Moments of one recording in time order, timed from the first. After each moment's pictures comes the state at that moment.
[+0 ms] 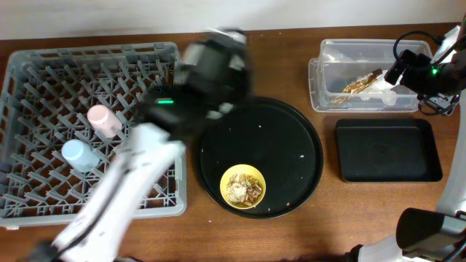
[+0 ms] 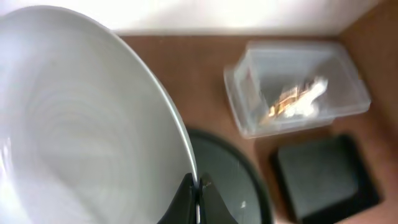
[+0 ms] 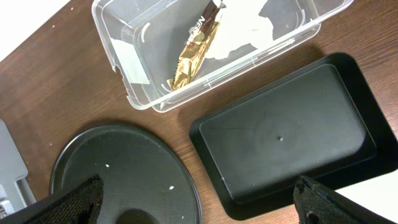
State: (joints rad) left arm -0.53 1.60 1.81 -0.86 0.01 -0.41; right arm -0.33 1.71 1.99 -1.41 -0.16 0.25
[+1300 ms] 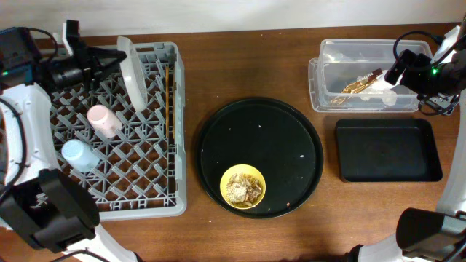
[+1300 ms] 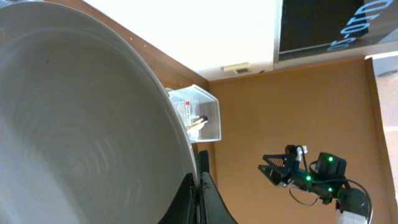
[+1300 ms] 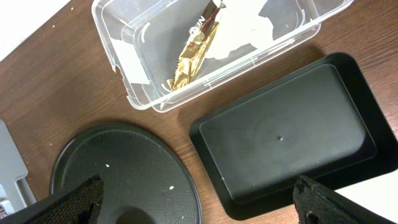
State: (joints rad) left arm 0.36 1.94 1.83 -0.85 1.25 -0.36; right arm -0.33 1.71 1.99 -1.41 -0.16 0.25
